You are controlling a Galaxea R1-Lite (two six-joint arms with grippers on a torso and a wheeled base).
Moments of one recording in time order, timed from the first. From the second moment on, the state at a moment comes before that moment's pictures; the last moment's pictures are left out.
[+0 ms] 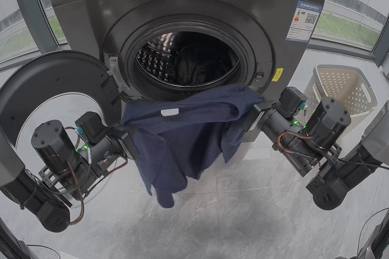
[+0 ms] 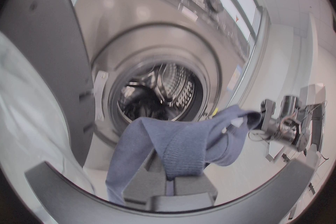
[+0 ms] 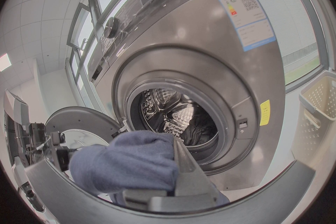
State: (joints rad) left arm -0.48 1.79 -0.37 -1.55 -0.03 -0.18; right arm 0.66 1.95 -0.71 -1.53 -0.12 0.18
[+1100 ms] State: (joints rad) left arm -0.44 1.68 -0.48 -1.55 -0.09 -0.16; right arm 0.59 1.84 -0.73 -1.54 -0.12 0.18
